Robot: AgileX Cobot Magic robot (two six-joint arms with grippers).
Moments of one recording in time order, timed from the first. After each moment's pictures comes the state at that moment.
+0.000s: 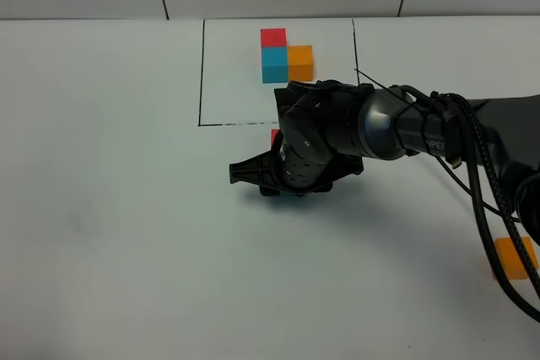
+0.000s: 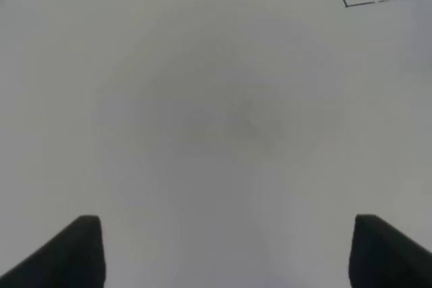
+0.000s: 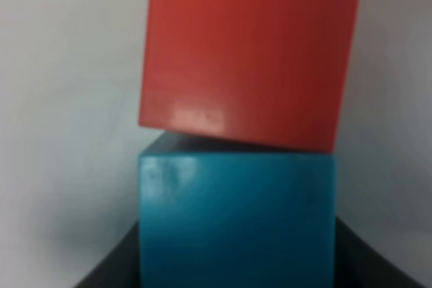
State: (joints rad) left arm -0.04 -0.01 -0.51 -0.04 1.06 0.10; right arm 0.71 2.16 -1.40 -0.16 0.57 0.70
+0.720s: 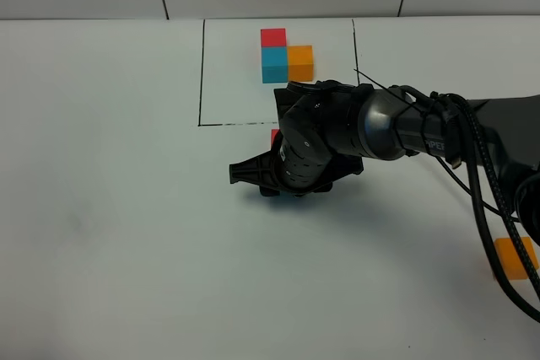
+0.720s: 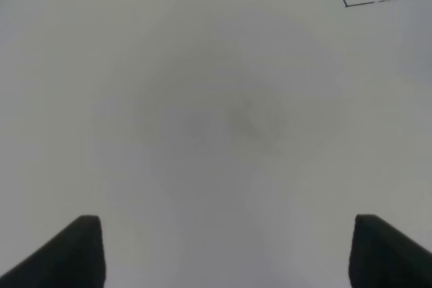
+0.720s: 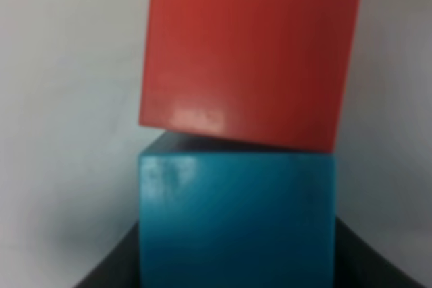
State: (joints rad) left arm -0.04 -0.01 -0.51 -0.04 1.06 0.10; right arm 0.71 2.16 -1.40 -0.16 0.57 0.70
